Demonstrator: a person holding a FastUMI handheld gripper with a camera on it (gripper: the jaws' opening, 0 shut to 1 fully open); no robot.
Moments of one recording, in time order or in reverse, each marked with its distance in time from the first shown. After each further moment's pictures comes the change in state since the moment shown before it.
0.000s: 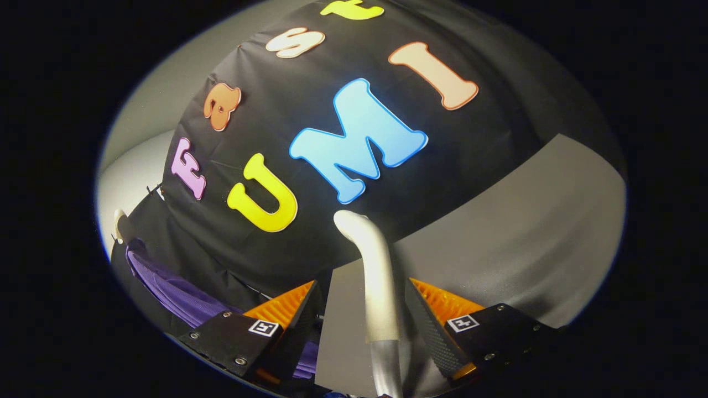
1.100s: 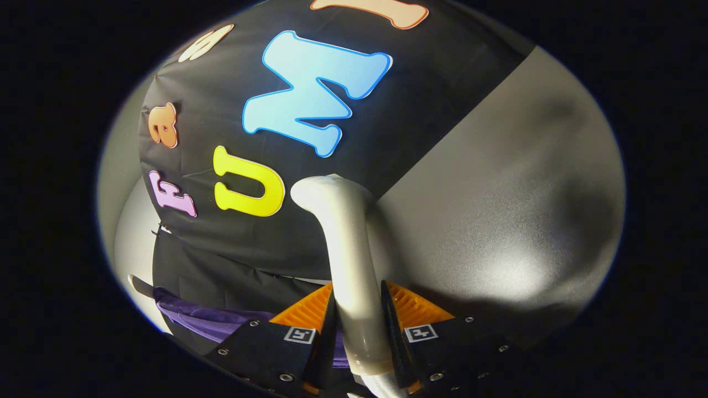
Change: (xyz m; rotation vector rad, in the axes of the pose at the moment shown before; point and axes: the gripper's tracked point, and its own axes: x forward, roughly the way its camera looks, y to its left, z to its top) arm 0.055 -0.003 -0.040 0.295 0.284 0.057
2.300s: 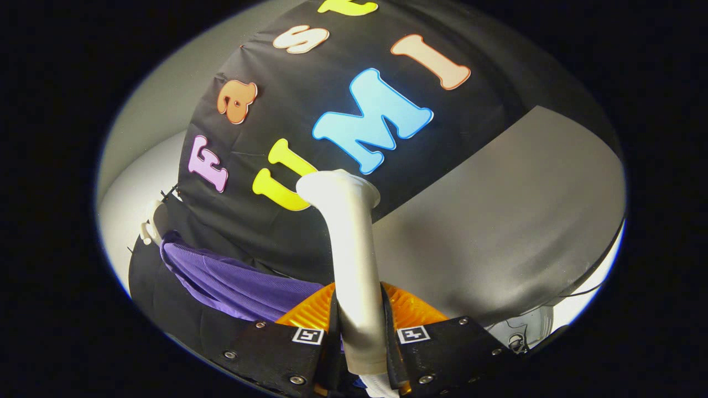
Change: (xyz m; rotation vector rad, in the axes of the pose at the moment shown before) arm -0.144 0.080 -0.099 -0.253 -0.264 -0.026
